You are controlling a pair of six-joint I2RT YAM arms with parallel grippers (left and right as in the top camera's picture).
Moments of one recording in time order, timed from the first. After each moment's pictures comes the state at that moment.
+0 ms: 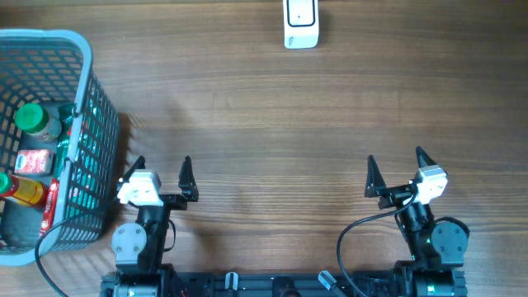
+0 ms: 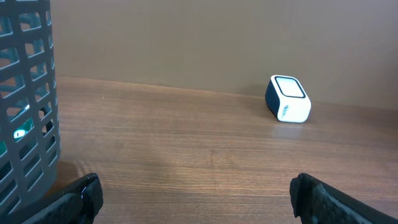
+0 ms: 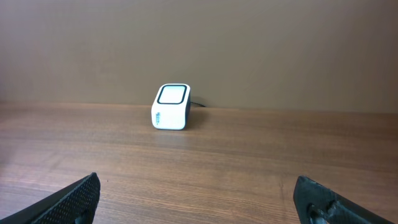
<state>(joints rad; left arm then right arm) 0.00 0.01 0.01 -0.07 0.08 -0.15 -0.02 0.01 0.01 0.01 -0.21 0.04</state>
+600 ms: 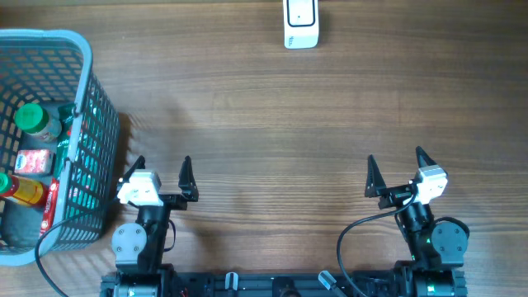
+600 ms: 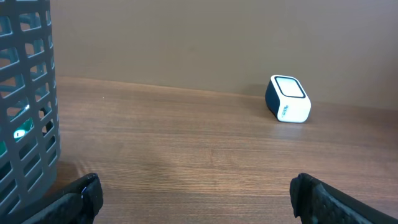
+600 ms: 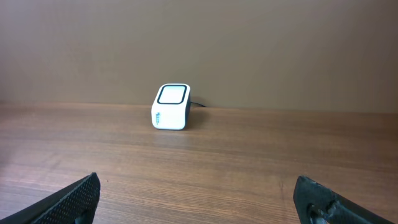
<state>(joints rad) 0.00 0.01 0.01 -0.07 0.08 -0.15 -0.02 0.01 0.01 0.01 -0.21 0.04</state>
